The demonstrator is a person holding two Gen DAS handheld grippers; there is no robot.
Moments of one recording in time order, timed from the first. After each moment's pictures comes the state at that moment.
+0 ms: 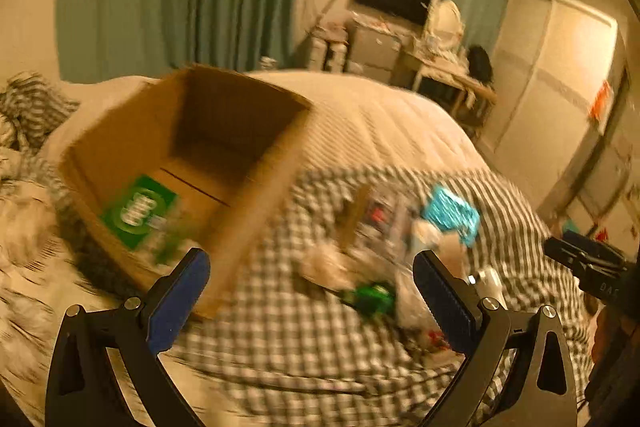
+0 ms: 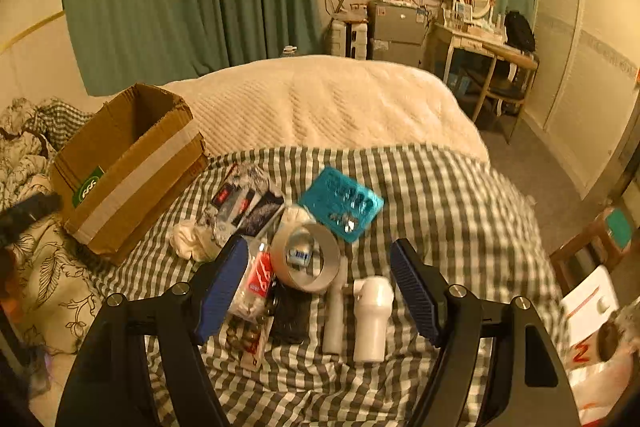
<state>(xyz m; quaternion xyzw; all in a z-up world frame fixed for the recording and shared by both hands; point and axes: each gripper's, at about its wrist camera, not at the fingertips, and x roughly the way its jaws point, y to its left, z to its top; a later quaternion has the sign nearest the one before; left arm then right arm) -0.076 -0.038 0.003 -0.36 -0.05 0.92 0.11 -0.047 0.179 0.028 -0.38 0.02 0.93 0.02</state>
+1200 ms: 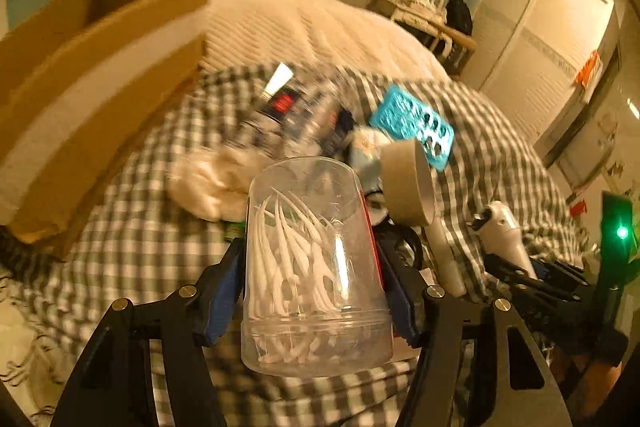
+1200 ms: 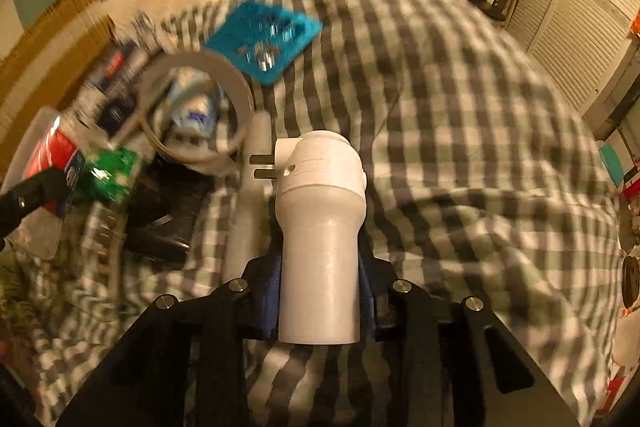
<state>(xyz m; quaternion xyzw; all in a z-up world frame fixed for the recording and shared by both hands) -0.081 0.040 -0.089 -0.44 -0.06 0.88 0.16 -0.043 0.230 -0.109 -0.49 0.03 0.87 0.08</state>
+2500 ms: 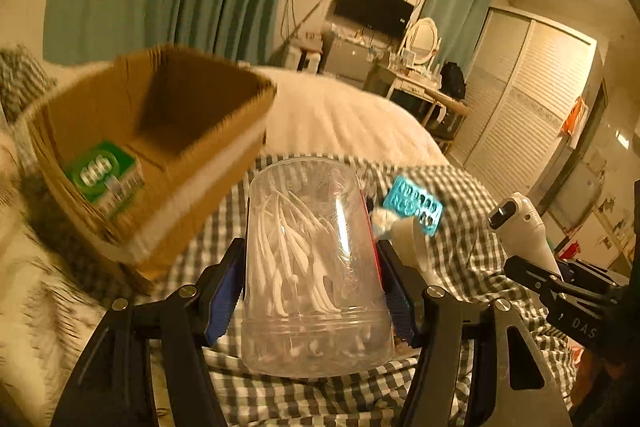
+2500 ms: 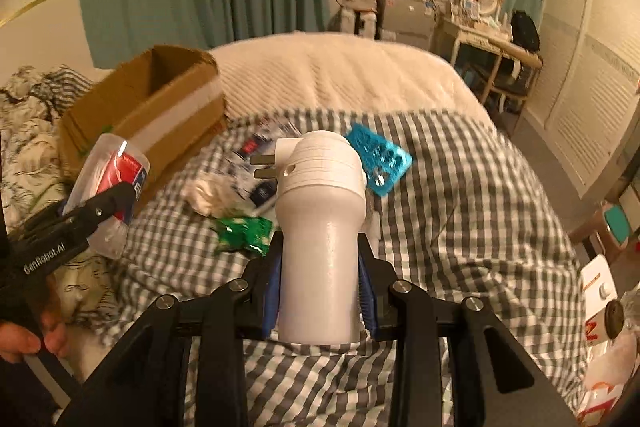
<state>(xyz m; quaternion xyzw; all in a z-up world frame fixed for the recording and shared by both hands) -0.039 -0.041 -0.016 -0.32 -0.09 0.93 0.15 -0.017 0.124 0.004 -0.38 -0.01 0.92 0.02</state>
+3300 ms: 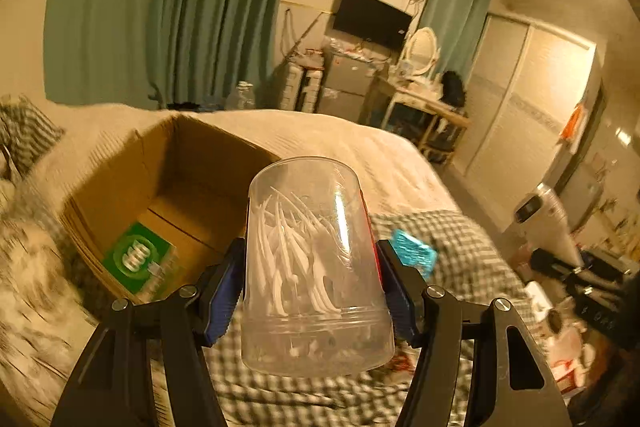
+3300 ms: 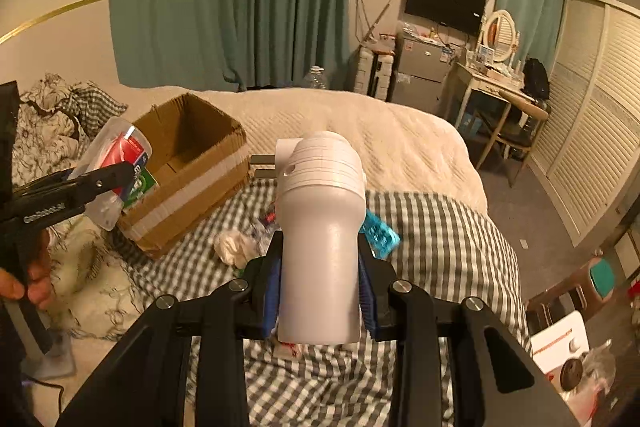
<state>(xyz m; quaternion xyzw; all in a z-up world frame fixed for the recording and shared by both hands) -0.080 -0.070 0.082 -0.32 -0.07 0.93 0.14 -0.025 0.118 0.118 -0.35 -0.05 0.94 -0.01</state>
